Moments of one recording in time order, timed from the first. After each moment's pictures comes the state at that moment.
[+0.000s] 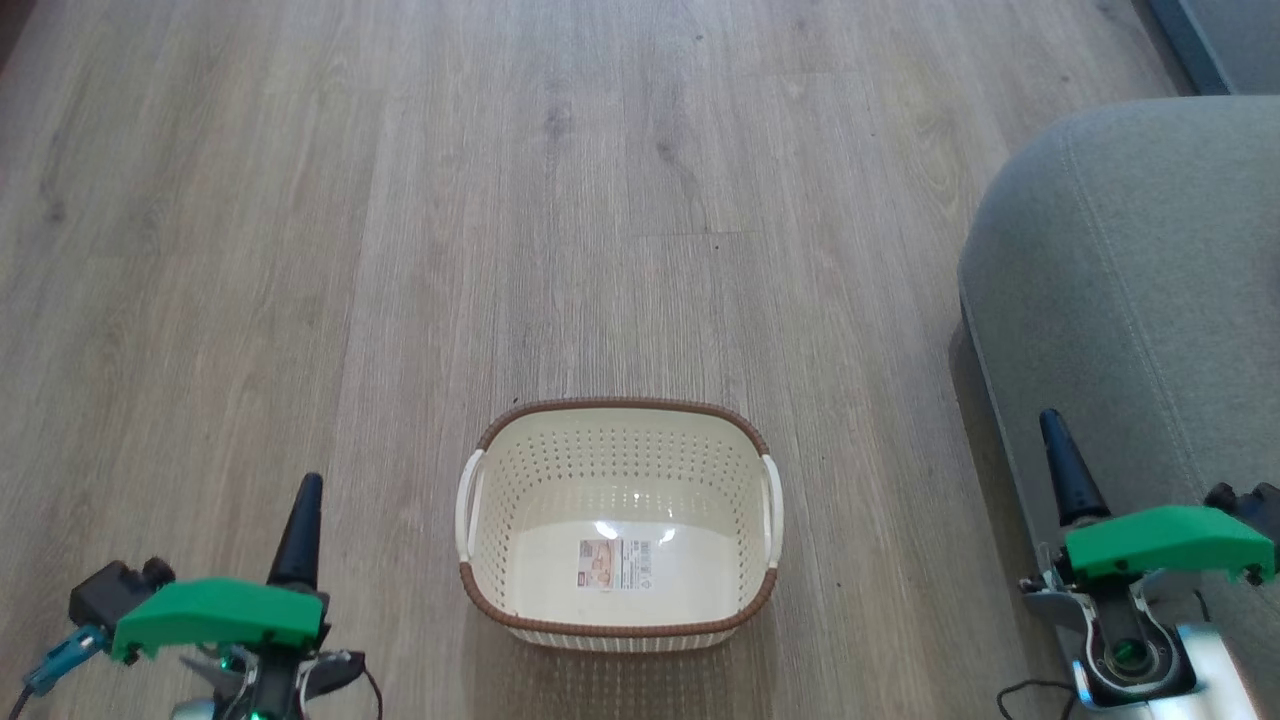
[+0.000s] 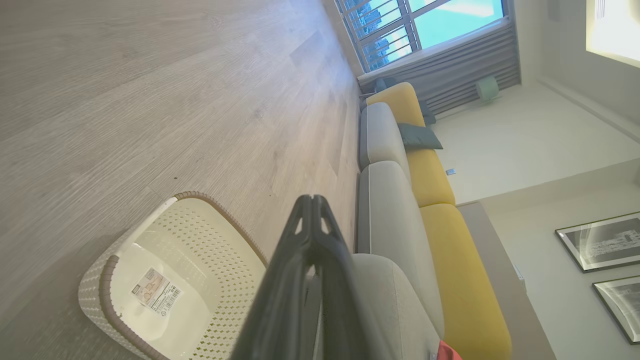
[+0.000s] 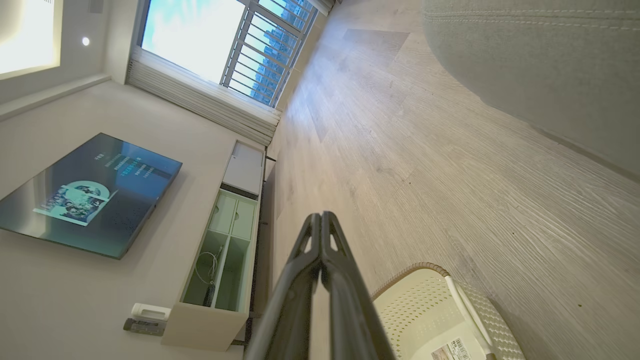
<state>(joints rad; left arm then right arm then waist) -0.07 0.04 0.07 0.34 -1.16 -0.12 -0.01 -0.13 -0.07 -0.08 0.36 1.15 0.13 -0.01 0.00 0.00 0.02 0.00</state>
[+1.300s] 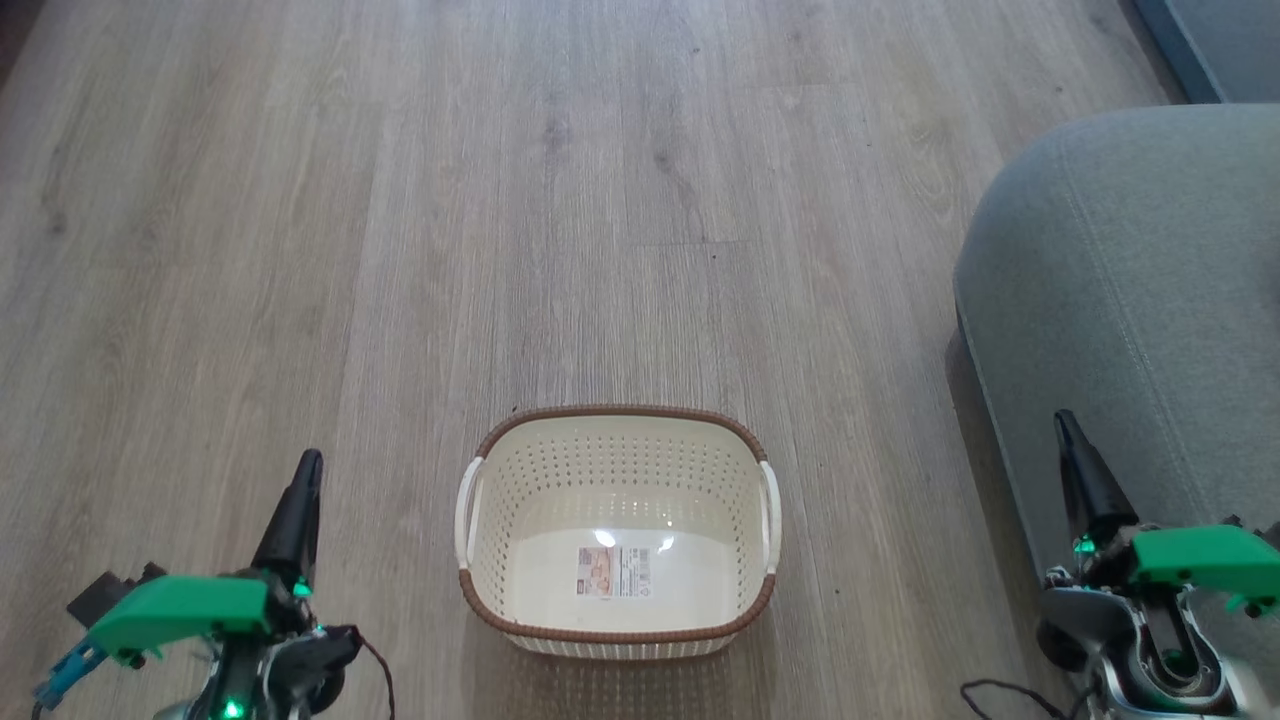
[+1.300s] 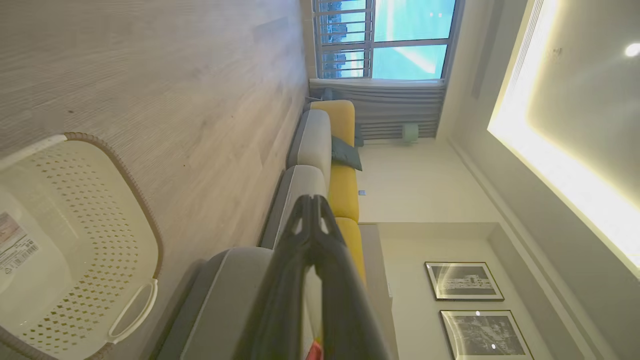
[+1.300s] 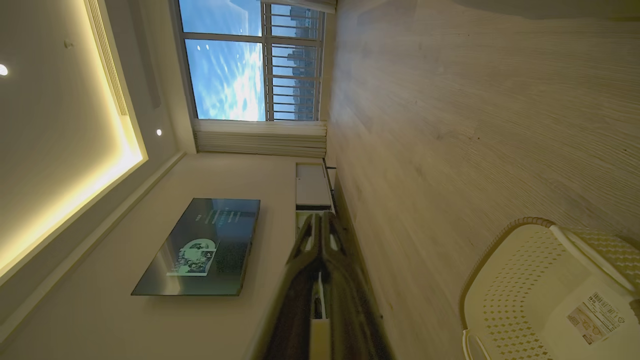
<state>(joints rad) -0.07 0.04 0.08 0.28 -1.58 -0.12 0.10 -0.09 -0.05 -0.13 0.29 1.57 0.13 0.10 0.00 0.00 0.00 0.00</state>
